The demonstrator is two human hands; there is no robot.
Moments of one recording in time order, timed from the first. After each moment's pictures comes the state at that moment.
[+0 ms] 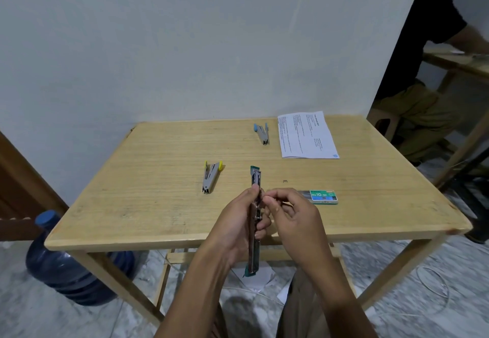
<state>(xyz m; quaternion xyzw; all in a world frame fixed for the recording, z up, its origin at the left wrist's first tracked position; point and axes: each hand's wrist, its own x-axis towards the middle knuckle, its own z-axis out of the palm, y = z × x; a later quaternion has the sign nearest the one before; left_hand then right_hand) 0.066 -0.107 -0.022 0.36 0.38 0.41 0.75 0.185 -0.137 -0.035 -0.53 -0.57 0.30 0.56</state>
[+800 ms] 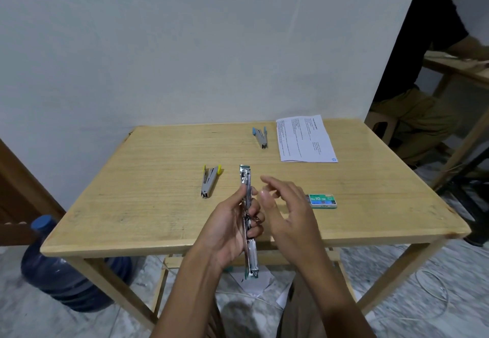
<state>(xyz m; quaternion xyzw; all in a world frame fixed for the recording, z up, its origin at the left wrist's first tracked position) 0.056 -0.103 -0.013 0.27 0.33 0.43 0.80 0.182 -0.132 -0.025 -0.55 -0.63 0.19 0.51</state>
